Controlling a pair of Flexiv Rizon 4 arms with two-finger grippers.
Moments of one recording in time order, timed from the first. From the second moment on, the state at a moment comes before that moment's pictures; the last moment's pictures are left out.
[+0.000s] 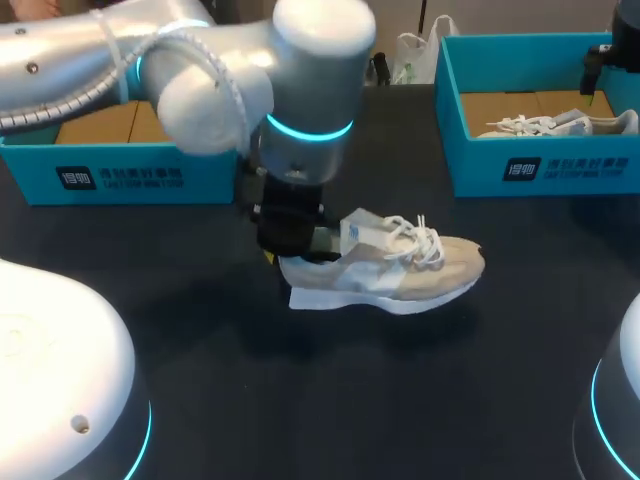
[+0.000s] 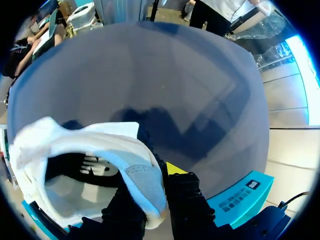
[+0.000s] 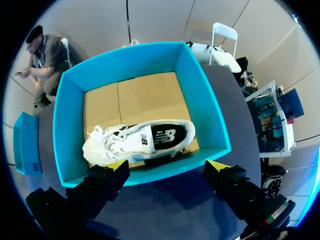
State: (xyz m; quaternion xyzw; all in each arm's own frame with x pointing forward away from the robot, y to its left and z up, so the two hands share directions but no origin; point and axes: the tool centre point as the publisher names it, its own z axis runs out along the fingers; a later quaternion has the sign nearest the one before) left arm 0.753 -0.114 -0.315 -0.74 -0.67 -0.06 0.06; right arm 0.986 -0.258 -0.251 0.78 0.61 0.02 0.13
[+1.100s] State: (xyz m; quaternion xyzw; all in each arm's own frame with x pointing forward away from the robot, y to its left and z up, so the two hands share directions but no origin) left arm 0.748 -0.115 -0.380 -0.71 -0.70 -0.09 0.07; right arm 0.986 -0.258 -0.251 0.78 0.61 0.02 0.13
